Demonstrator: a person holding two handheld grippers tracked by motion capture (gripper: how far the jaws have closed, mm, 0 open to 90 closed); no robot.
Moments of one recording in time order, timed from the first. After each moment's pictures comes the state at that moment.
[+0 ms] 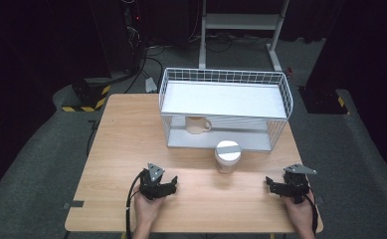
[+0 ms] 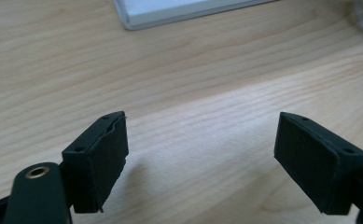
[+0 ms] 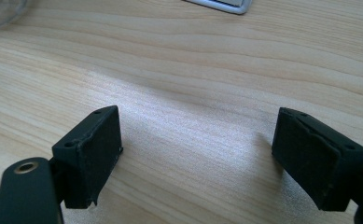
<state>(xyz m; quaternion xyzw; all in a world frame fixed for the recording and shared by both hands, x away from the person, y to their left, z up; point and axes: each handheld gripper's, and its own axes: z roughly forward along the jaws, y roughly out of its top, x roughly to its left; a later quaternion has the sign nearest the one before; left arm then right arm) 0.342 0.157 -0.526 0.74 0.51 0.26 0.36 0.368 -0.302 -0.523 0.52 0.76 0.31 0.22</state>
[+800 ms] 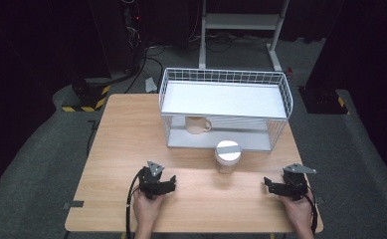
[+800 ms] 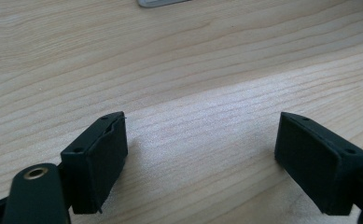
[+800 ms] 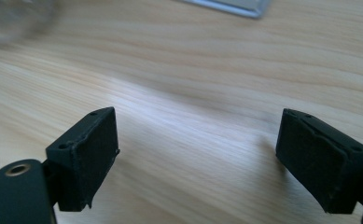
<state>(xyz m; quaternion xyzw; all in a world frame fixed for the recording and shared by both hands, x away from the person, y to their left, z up) 0.350 0.157 -0.528 0.75 0.53 0.24 0.32 0.367 -0.298 -0.520 0.51 0.76 0.33 0.20</state>
